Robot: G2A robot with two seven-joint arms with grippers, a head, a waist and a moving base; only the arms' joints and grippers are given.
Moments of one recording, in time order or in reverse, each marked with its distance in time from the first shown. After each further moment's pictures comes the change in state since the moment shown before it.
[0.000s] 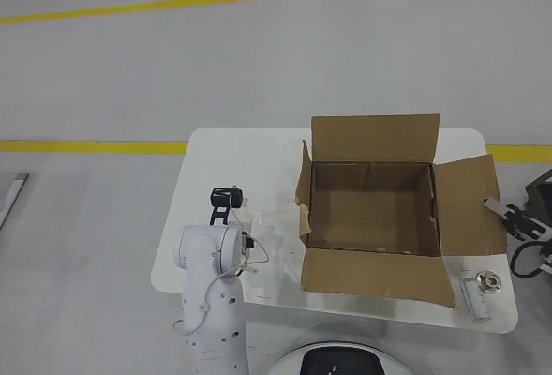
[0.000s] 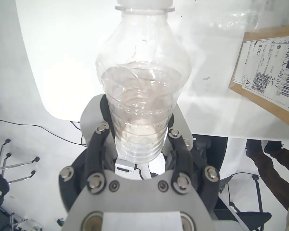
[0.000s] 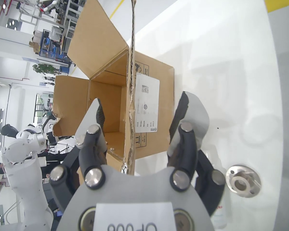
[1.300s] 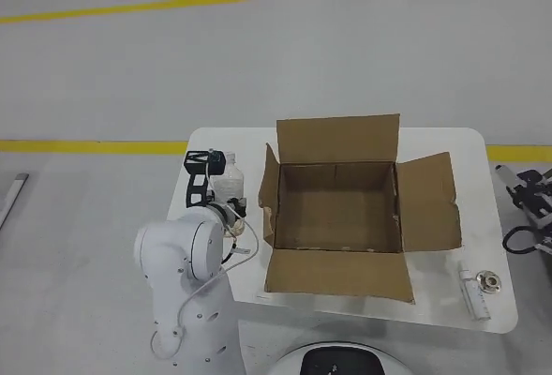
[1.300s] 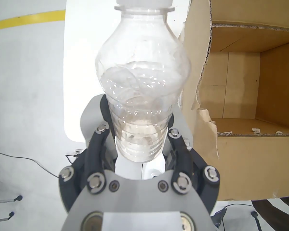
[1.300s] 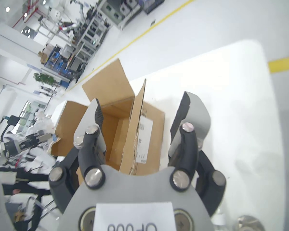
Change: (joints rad) left arm -0.056 -0.027 0.038 -0.257 -0.066 0.003 0.000; right arm -0.055 -0.010 0.006 -0.198 -0.208 -0.045 -0.427
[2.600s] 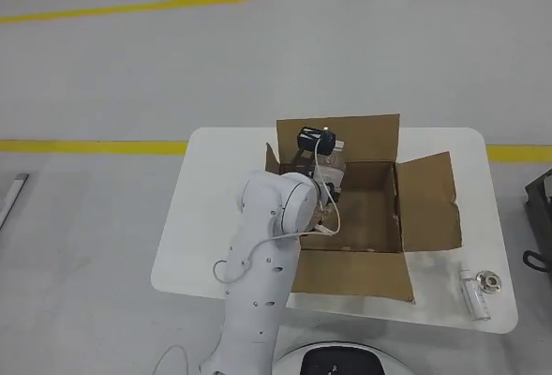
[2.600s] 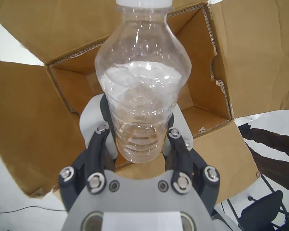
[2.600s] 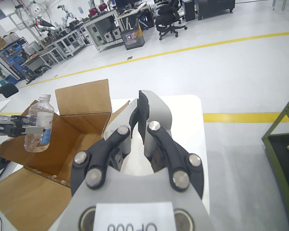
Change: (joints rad) left arm -0.228 -0.012 0.290 0.461 -0.273 0.125 0.078; right arm -0.174 -0.035 0.064 -0.152 -0.314 0.003 -0.186
